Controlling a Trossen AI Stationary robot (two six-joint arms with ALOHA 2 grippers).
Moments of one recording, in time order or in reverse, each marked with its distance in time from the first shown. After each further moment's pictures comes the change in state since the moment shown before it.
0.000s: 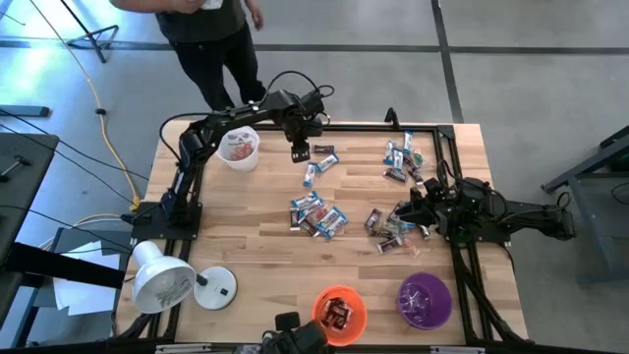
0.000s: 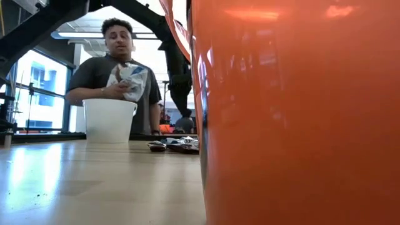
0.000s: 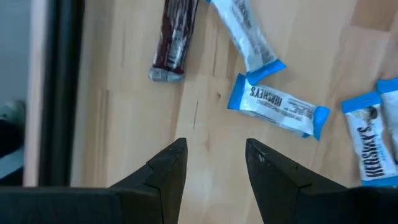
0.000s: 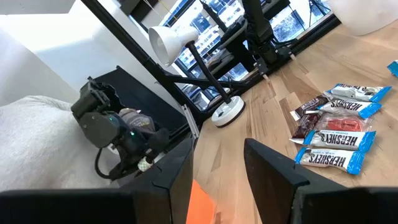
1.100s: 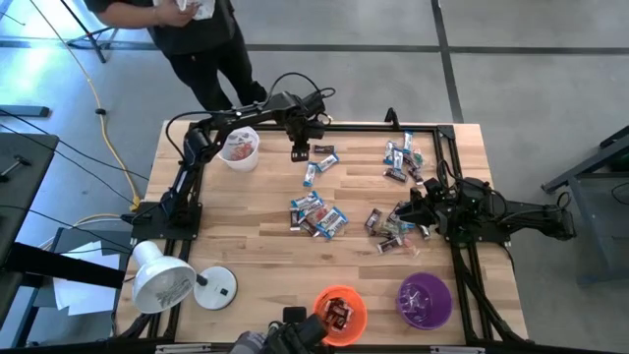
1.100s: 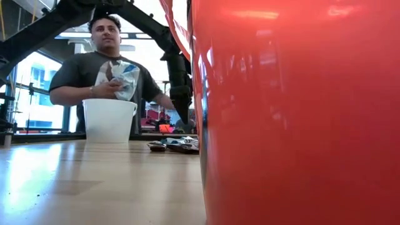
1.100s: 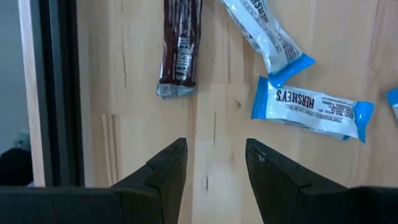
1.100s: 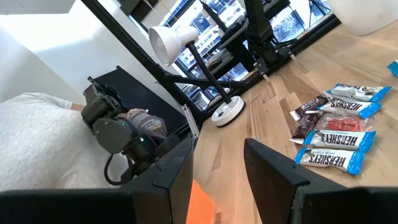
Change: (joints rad) left arm 0.024 0.058 -0.001 0.069 0.004 0.158; right arm 0.000 0.000 0.000 0.000 0.000 0.000
